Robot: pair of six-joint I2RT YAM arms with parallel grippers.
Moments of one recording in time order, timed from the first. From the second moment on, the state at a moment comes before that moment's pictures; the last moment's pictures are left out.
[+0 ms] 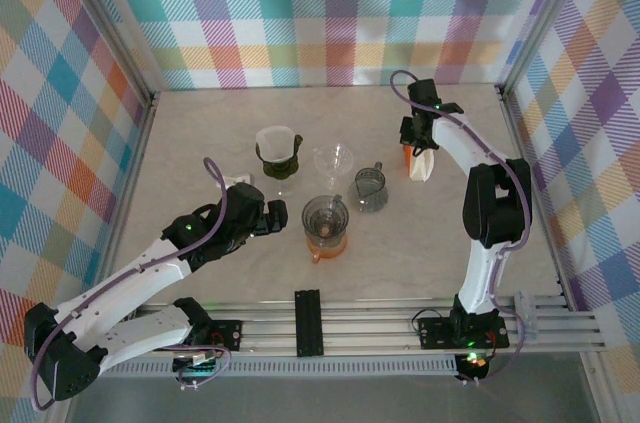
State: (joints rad) left arm -0.74 0.96 0.82 -0.71 -0.34 -0.73; right arm 0.22 1.95 1.61 -0.71 0.15 0.41
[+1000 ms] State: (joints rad) left arm -0.73 0.97 0.81 -0.71 -0.33 -0.73; right arm 0.24 1.69 1.45 -0.68 0.14 0.40
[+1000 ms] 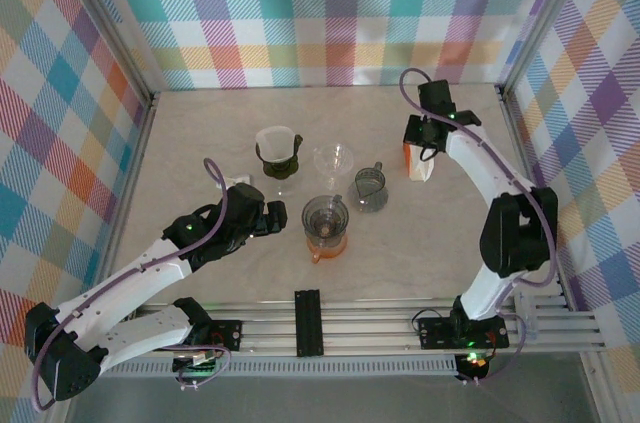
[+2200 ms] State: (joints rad) left arm -0.73 0.94 0.89 -0.87 -0.28 -0.76; right arm 0.70 1.12 1.31 -0.95 -0.42 0.29
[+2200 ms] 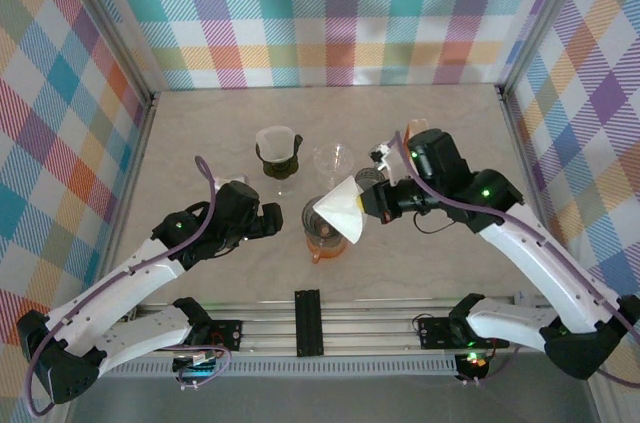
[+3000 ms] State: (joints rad) left arm -0.73 0.93 0.90 -0.86 -0.19 -0.76; right arm 0.91 1.57 1.68 -1.22 -0.17 0.23
